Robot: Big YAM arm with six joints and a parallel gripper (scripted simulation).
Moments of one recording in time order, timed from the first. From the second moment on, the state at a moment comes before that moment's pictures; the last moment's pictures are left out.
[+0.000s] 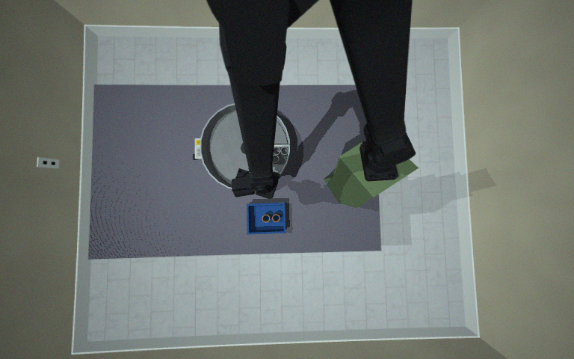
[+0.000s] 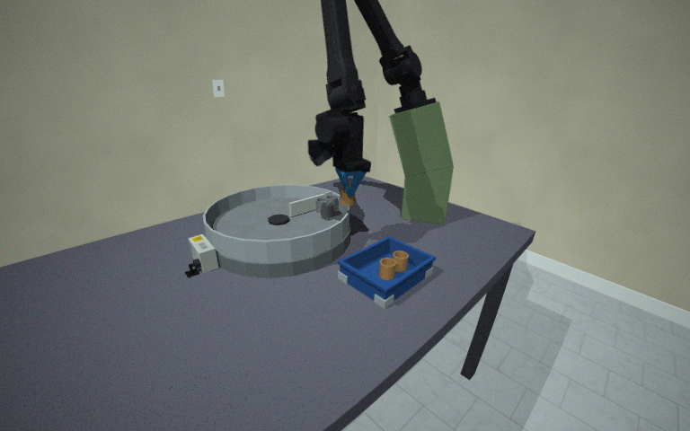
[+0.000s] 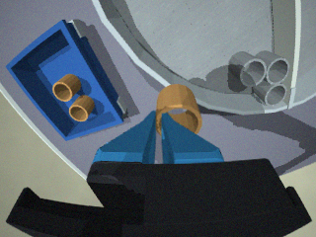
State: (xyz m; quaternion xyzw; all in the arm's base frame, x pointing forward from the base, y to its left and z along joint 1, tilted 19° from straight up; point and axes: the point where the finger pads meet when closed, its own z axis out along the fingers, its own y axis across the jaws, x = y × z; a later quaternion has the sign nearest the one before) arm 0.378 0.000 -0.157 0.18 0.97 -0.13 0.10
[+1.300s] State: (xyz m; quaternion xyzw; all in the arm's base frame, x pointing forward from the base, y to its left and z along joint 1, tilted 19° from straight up) arm 0.466 0.174 -0.192 0.20 0.97 -0.12 0.11
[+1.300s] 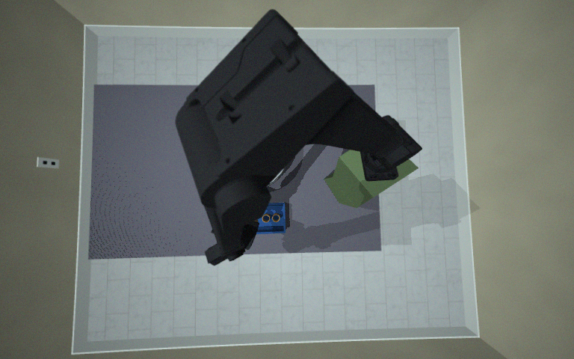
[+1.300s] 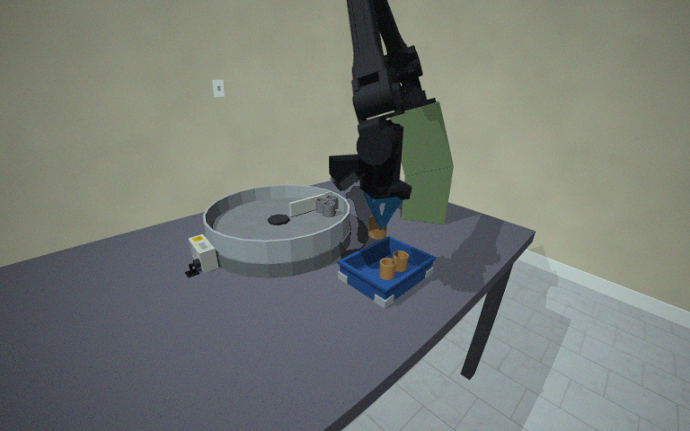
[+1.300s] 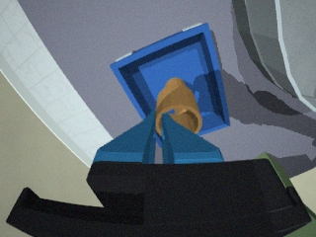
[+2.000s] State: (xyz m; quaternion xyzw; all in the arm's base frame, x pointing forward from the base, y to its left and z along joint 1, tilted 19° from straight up) arm 0.466 0.174 -0.192 0.20 0.97 -0.12 0.11
